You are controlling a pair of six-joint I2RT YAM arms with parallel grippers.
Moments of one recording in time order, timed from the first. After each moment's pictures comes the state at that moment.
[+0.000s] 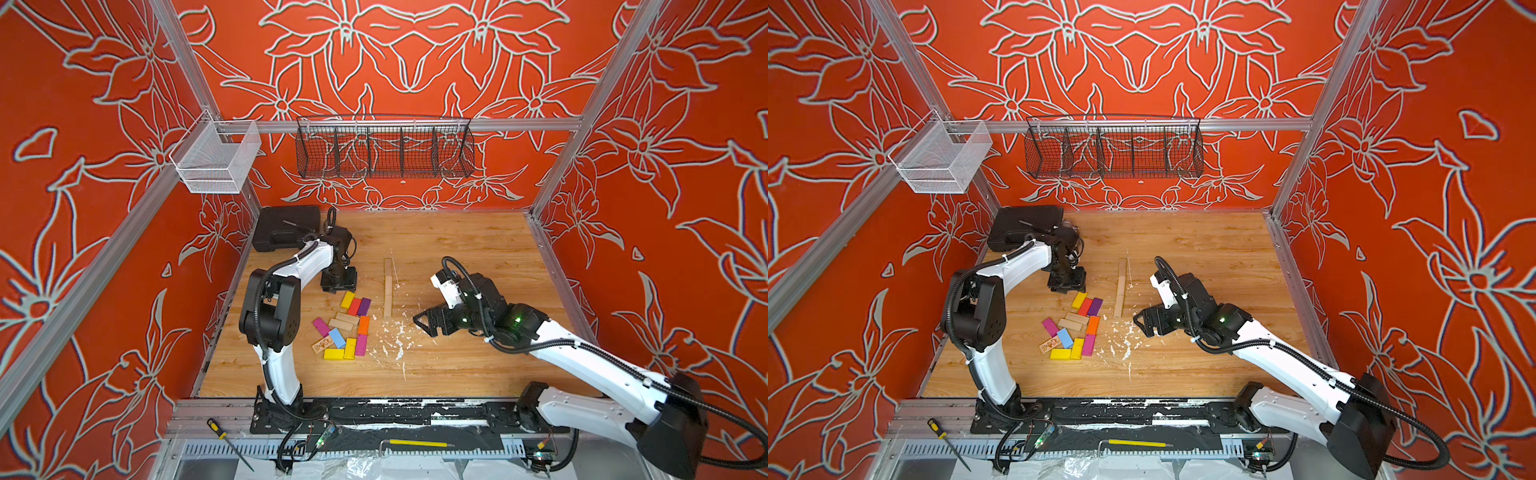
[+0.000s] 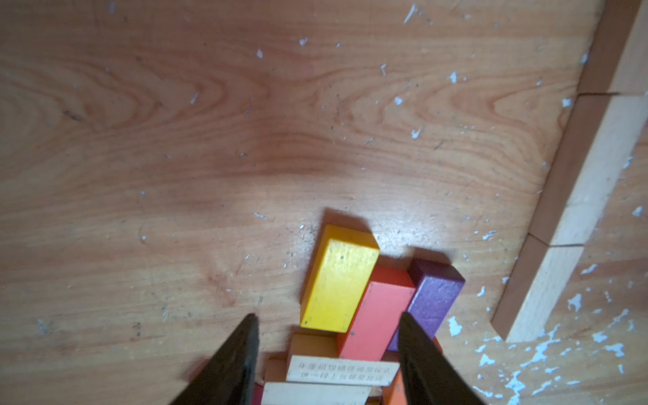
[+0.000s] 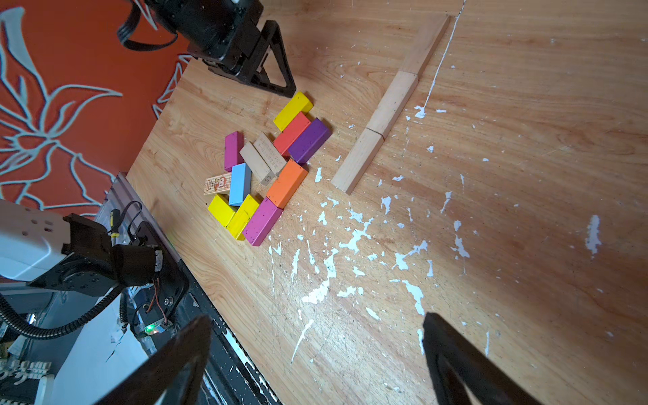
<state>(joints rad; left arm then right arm) -0.20 1.90 1.43 -0.98 0.11 -0.26 0.75 1.07 0.80 -0.44 -0.21 0.45</state>
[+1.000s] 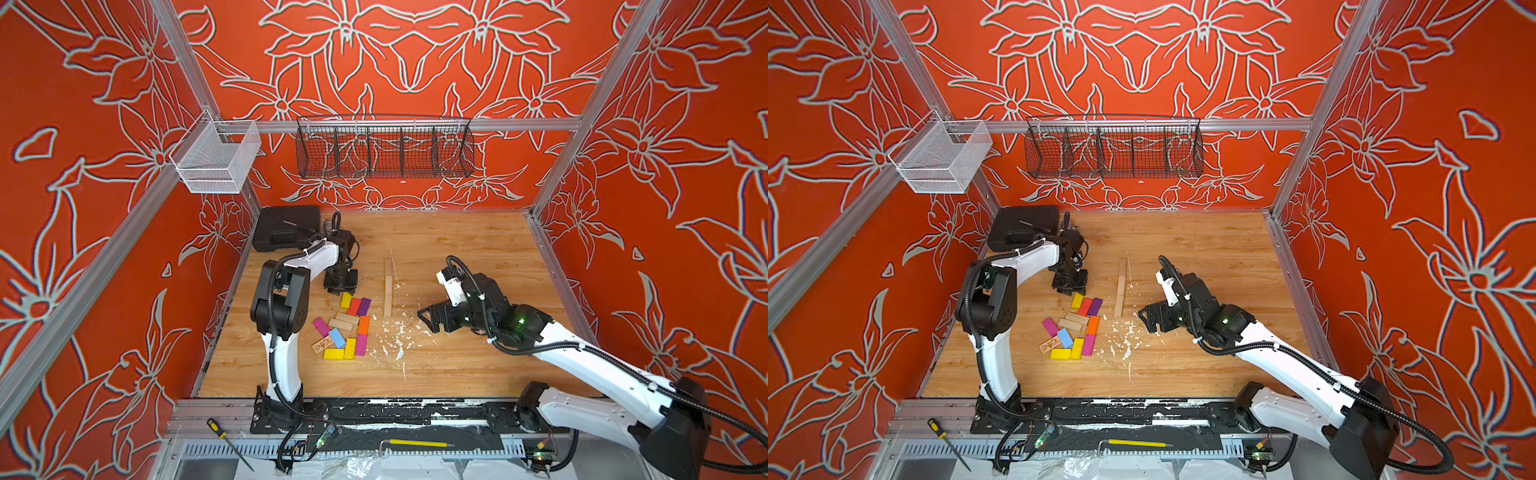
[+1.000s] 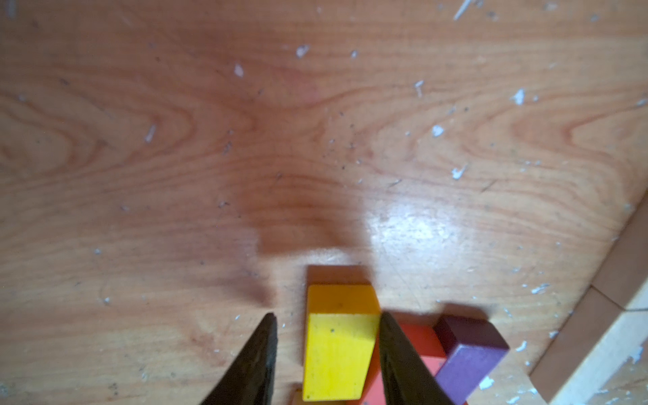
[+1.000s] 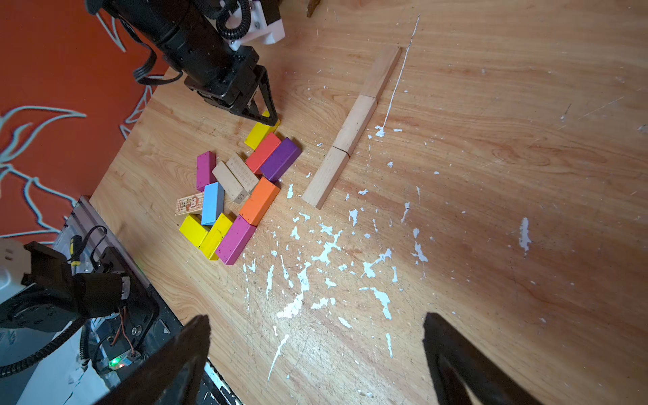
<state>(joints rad) -0.21 2.01 1.46 -0.97 0.08 -0.24 0.75 1.04 0.80 -0.45 -0.10 0.45</state>
